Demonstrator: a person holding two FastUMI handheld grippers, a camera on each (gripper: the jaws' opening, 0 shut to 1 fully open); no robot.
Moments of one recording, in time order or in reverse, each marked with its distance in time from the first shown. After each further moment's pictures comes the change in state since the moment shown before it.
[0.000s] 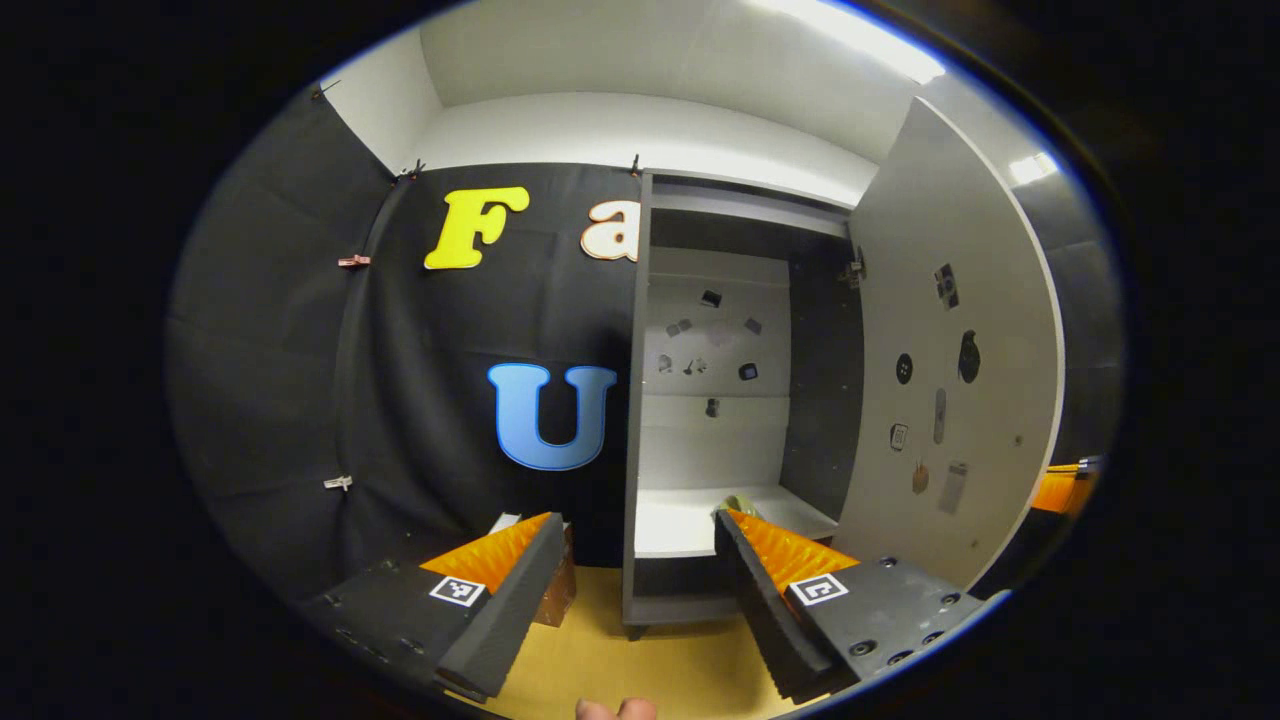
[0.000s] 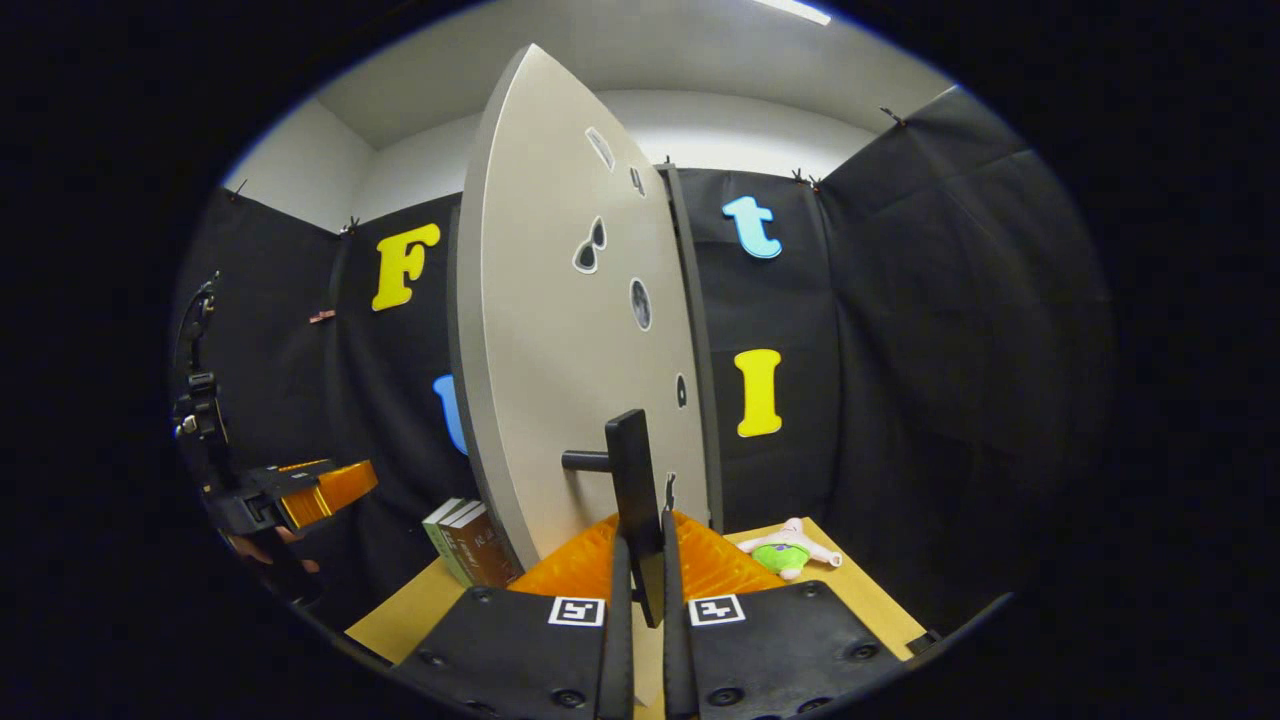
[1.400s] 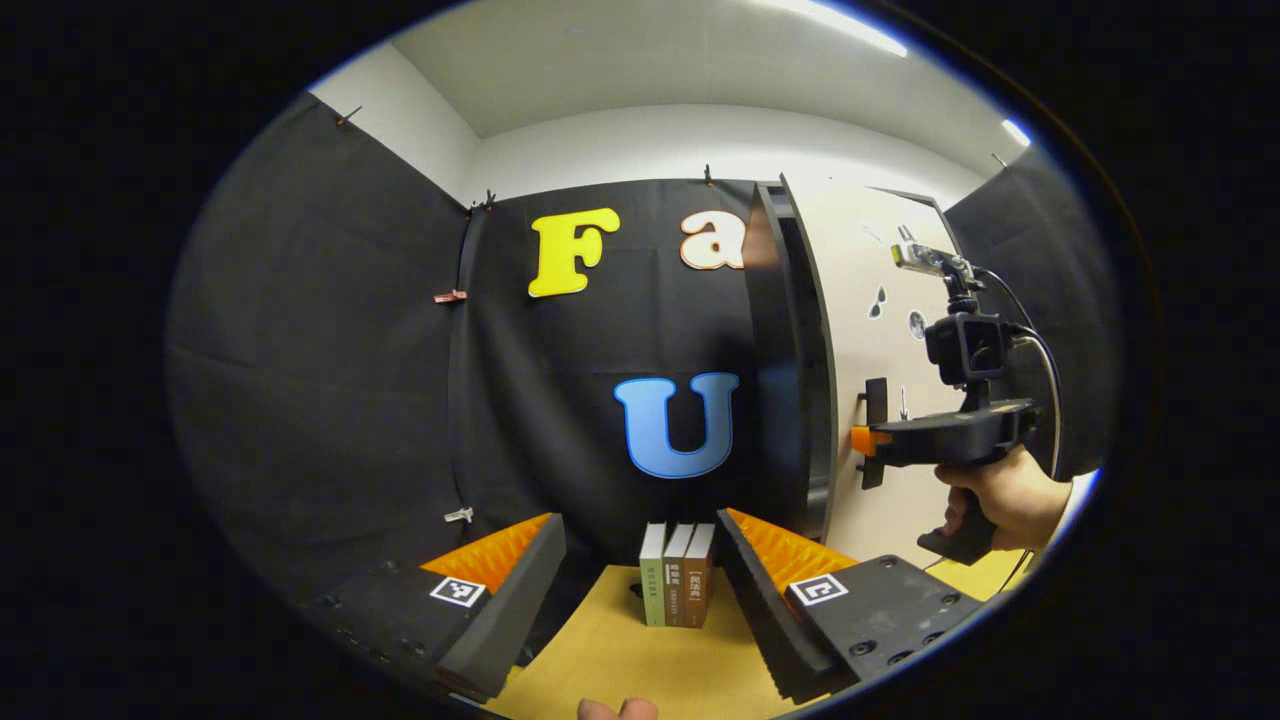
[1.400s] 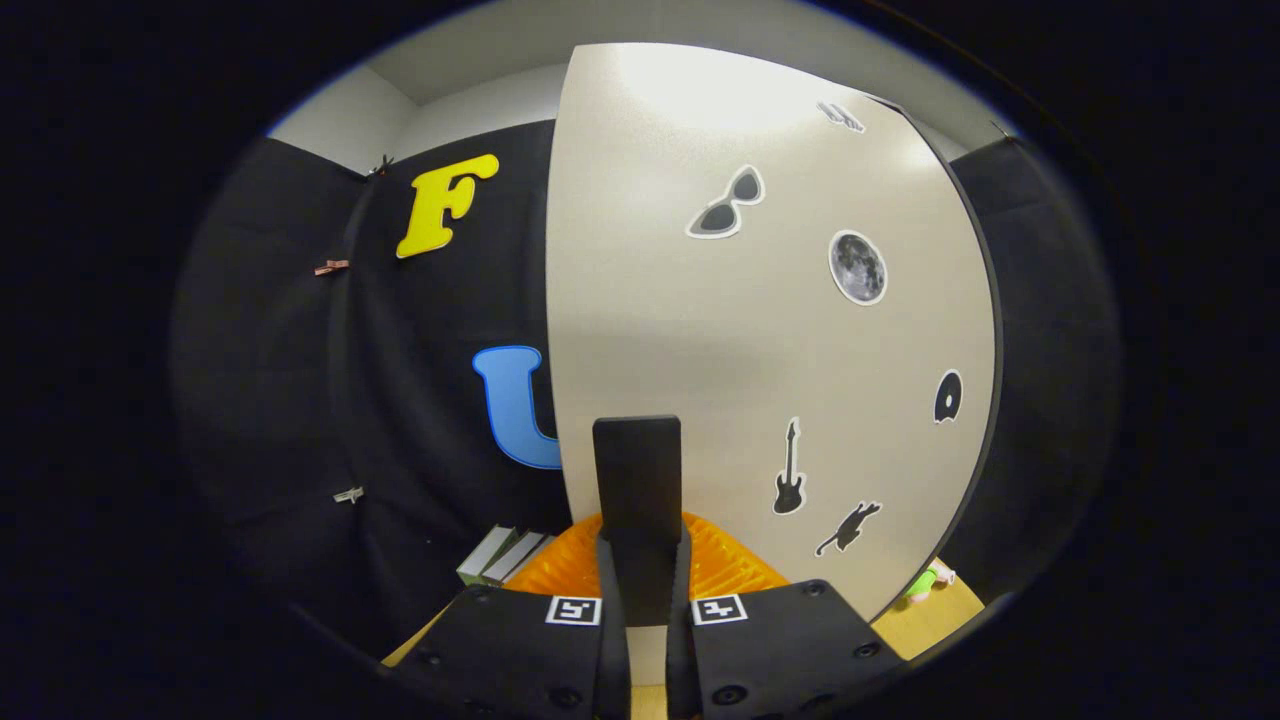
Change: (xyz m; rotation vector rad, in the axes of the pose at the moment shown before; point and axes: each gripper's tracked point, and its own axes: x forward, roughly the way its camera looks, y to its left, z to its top) left arm -0.058 0.172 -0.001 0.094 -0.022 0.227; right arm 0.122 0.159 -0.039 -0.086 0.072 0.117
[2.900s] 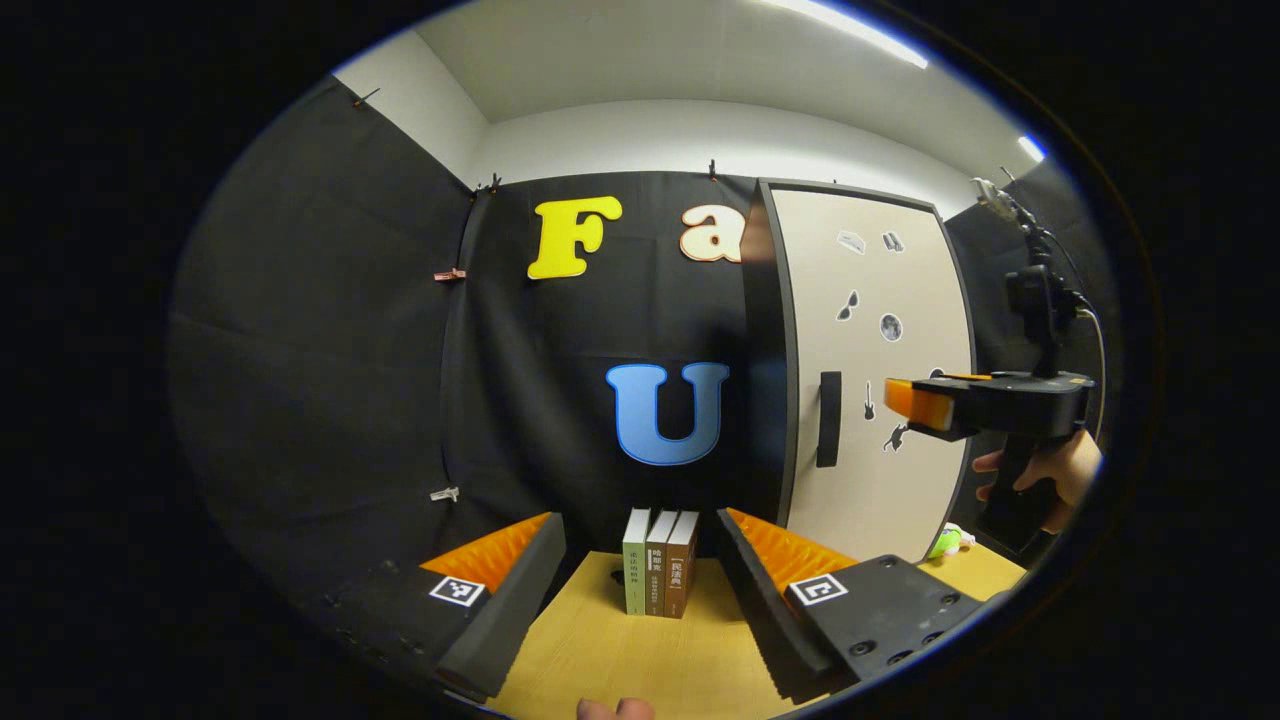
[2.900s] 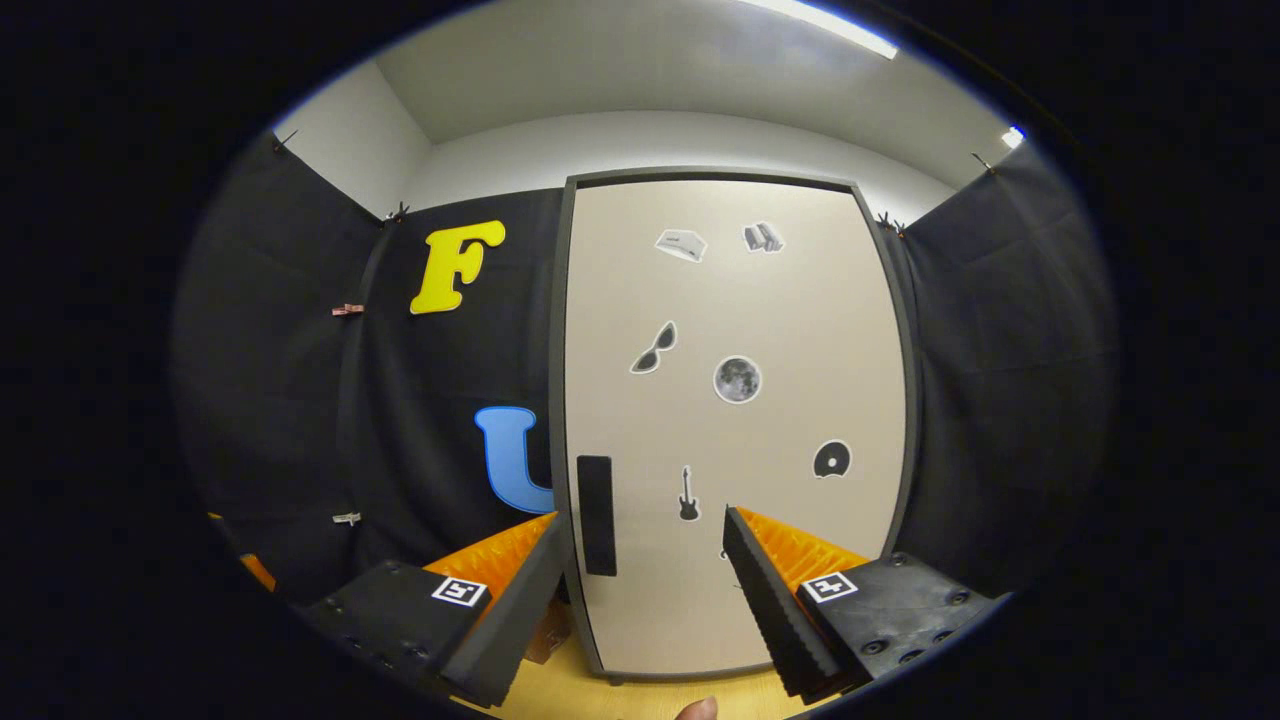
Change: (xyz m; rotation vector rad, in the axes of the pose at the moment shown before) left arm -0.017 0.004 -0.018 -0.032 0.025 0.004; right arm -0.096 -0.024 0.048 -0.023 -0.190 -0.035
